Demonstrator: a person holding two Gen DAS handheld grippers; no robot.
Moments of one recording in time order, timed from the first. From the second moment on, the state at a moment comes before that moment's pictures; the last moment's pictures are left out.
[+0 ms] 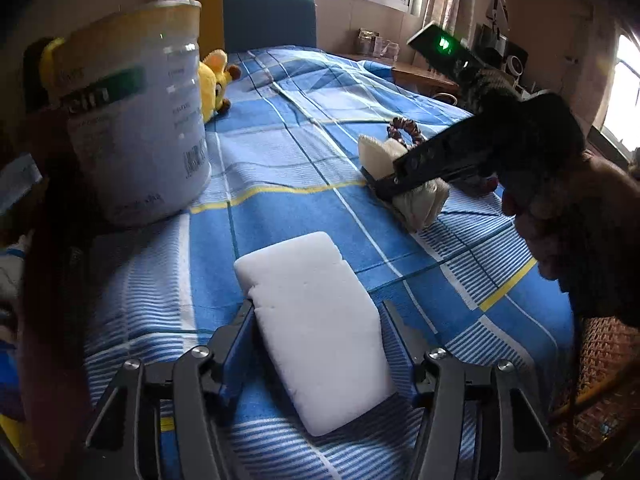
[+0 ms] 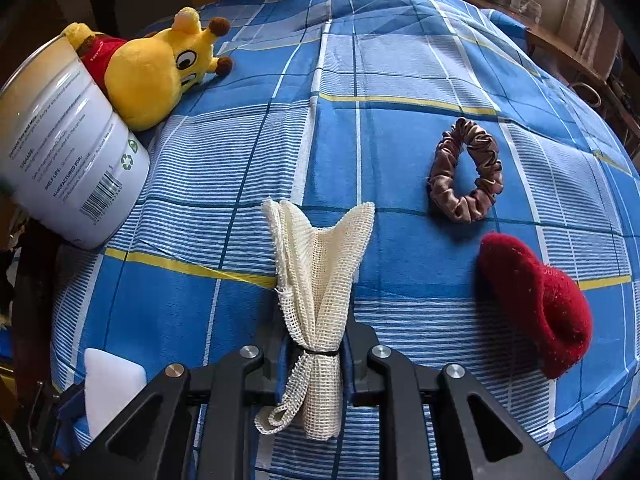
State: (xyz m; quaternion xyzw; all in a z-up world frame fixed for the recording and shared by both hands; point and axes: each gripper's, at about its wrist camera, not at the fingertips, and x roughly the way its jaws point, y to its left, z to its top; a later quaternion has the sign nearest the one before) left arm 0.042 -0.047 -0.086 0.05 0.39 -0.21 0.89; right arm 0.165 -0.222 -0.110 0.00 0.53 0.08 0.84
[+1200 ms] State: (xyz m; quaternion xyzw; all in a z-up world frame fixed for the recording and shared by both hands) left arm 0.010 -0.039 -0.031 0.03 0.36 -0.20 0.91; right arm 0.161 -0.215 -0.111 -0.04 0.52 0.07 0.85
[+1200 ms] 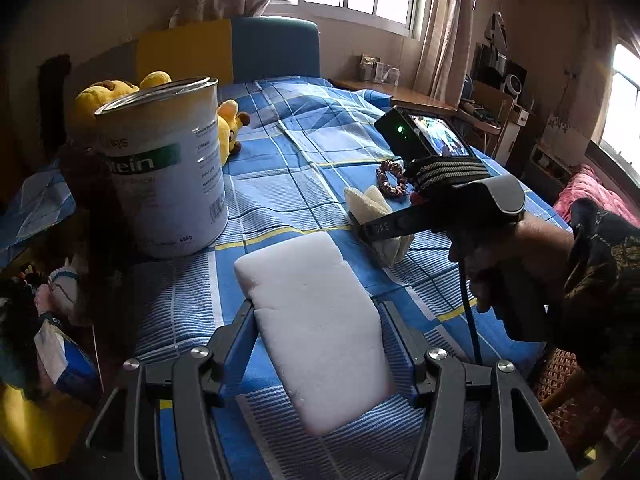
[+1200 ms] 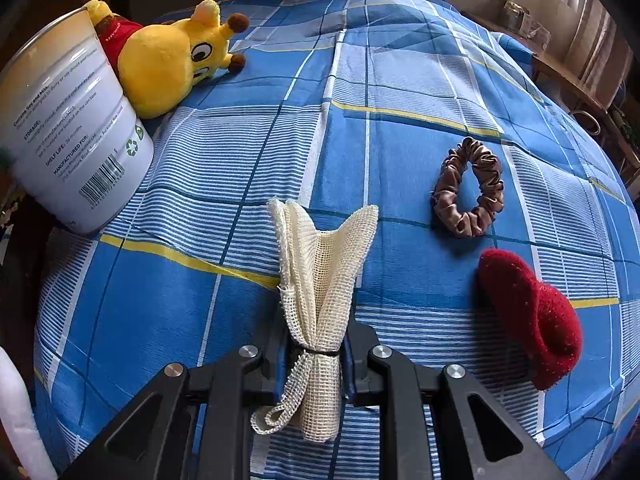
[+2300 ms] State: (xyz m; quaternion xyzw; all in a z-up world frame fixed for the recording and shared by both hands) left arm 0.010 0.095 0.011 -0.08 0.33 -0.07 0.94; right arm 0.130 -0.132 -0.130 -0.33 0.43 0.00 0.84
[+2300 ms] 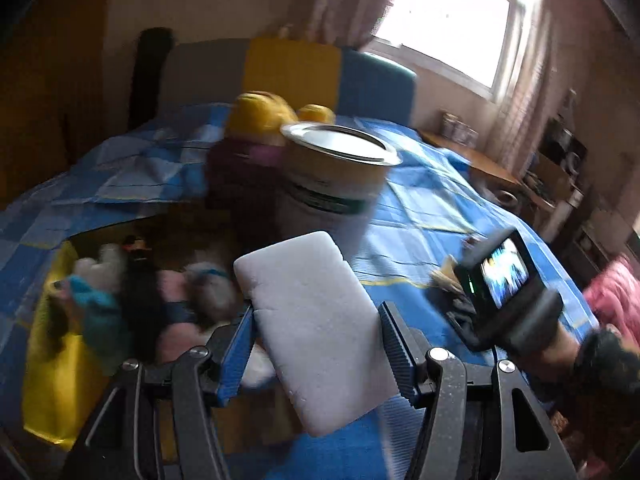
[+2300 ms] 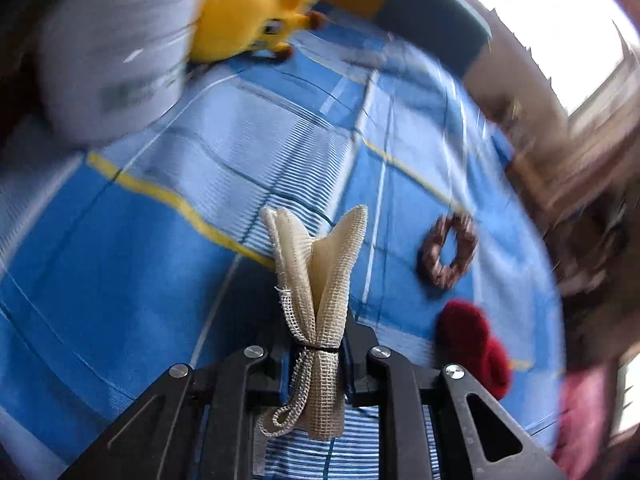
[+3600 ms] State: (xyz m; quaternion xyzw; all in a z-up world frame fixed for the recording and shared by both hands) left arm 0.005 0.259 -0.063 -0.18 0.43 0.13 0.88; right arm 0.143 -0.154 -0.116 -0.20 0.46 0.02 0.86
